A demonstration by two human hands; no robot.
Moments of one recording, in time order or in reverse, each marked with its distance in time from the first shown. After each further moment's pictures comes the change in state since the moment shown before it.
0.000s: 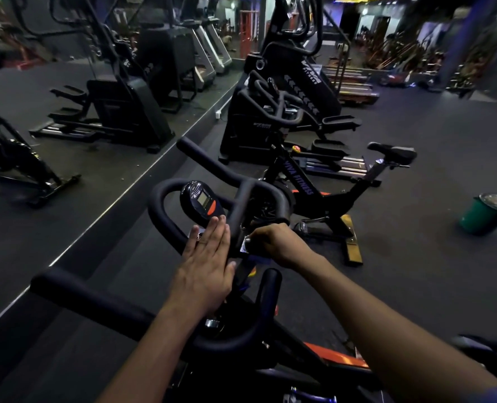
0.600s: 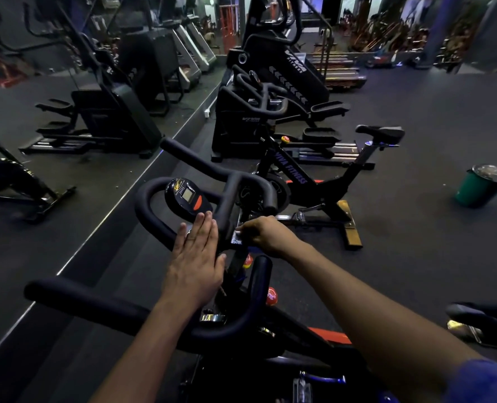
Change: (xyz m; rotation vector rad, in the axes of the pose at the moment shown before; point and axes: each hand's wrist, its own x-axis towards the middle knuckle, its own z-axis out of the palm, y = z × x) left_hand -0.002 0.000 -0.001 0.037 -0.024 -0.002; right_hand -0.004 0.003 0.007 0.013 -0.038 0.082
